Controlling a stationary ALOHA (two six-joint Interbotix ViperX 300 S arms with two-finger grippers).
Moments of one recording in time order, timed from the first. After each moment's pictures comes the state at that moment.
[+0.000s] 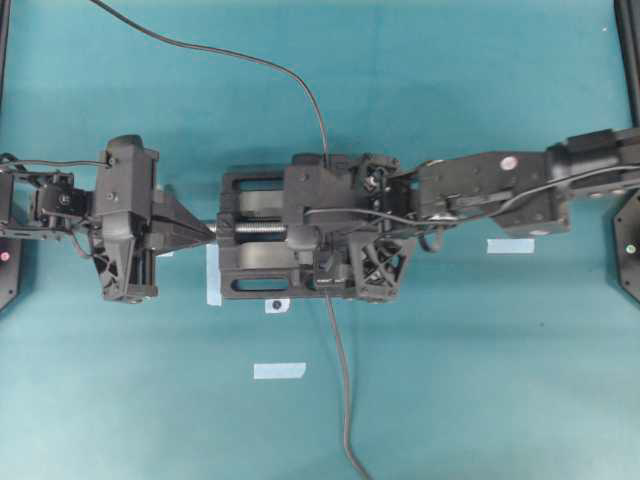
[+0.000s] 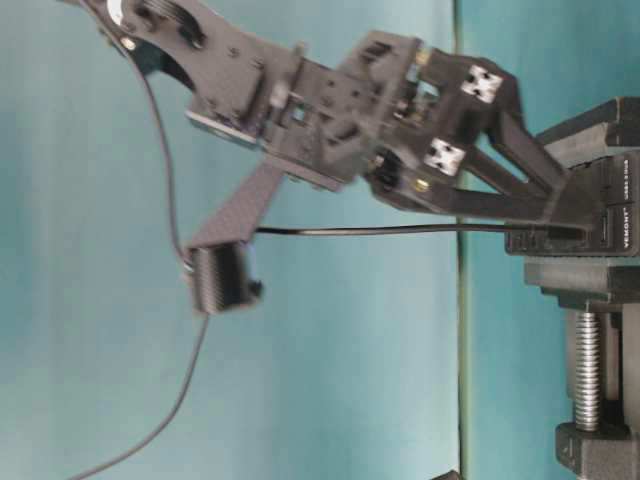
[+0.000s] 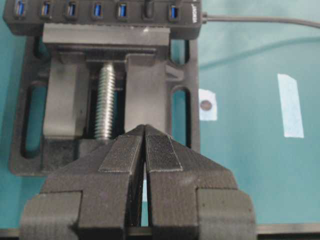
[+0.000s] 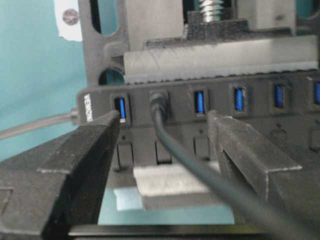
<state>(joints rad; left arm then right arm) 0.01 -0.40 0.99 0.01 0.04 -0.03 0.00 0.12 0.40 0.00 0.58 0.08</state>
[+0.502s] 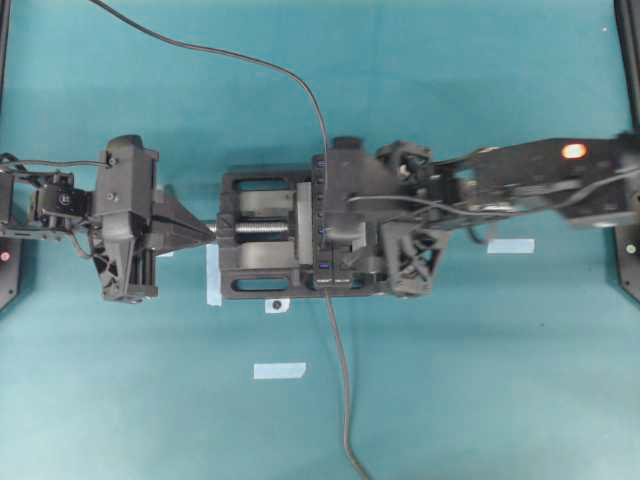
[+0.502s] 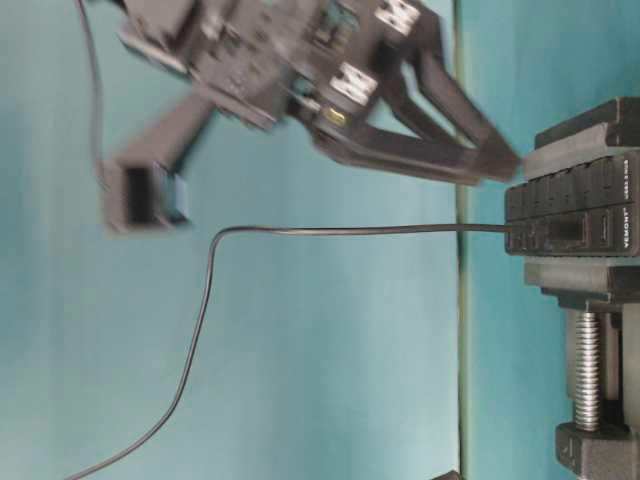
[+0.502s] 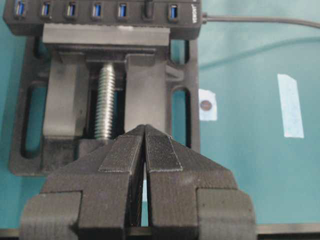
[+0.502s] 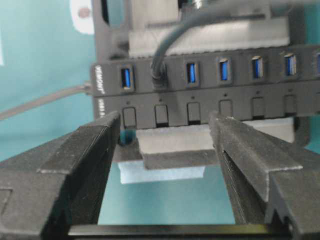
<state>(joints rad) 0.01 -0.40 0.99 0.01 0.04 -0.03 0.00 -0.06 0.53 0.00 0.49 0.09</state>
